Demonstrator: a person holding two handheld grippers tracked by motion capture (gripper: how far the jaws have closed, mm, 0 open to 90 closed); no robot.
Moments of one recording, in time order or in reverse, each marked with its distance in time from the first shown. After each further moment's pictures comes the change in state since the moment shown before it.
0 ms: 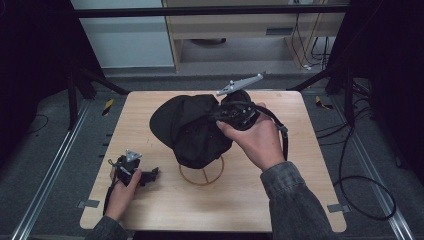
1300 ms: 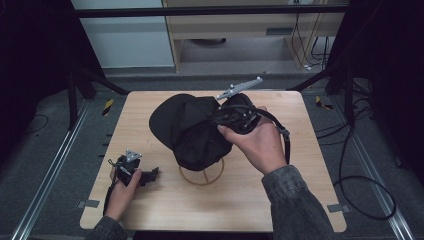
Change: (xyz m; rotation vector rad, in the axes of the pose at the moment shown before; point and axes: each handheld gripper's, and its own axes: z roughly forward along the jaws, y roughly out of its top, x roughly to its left) left arm 0.000 0.000 0.000 0.000 -0.001 0.001; right arm 0.005 -0.006 -0.003 0.044 -0.006 0.009
